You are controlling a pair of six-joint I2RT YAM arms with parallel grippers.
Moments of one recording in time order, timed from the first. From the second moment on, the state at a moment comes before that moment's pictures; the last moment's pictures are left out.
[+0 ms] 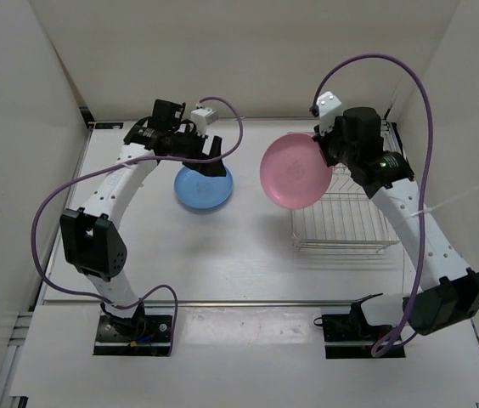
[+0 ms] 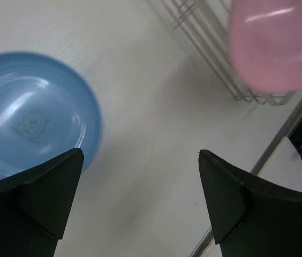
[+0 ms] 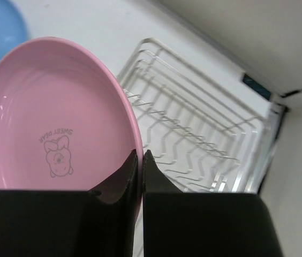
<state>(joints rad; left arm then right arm) -0.30 1.72 1.66 -0.78 0.60 0.13 0.37 1.32 1.46 -0.59 0.03 -0.34</state>
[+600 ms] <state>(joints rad) -0.51 1.85 1.77 -0.74 0.61 0.03 0.38 1.34 1.42 -0.61 -0.16 -0.28</state>
